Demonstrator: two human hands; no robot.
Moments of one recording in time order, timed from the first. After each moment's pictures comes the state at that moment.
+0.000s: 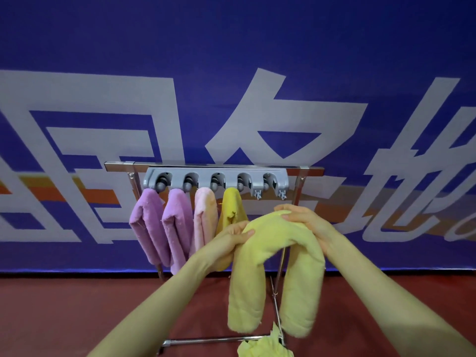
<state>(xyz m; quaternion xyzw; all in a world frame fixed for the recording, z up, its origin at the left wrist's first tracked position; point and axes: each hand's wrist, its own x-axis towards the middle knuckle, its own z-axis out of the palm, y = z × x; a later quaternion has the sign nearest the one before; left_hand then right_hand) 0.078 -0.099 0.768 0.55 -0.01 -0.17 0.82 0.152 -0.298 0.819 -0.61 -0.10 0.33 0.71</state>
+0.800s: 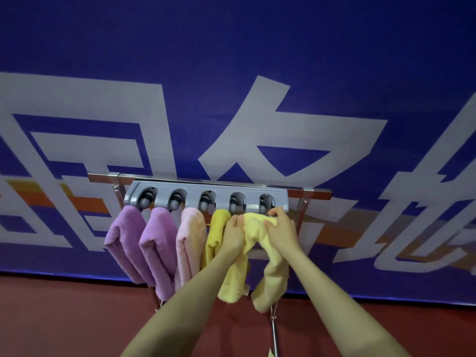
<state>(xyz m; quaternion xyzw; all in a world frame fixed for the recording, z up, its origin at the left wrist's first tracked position) 0.209 -0.129 0.736 0.70 0.21 0.12 0.67 0.244 -0.245 0.765 -0.89 -0.07 0.04 0.46</state>
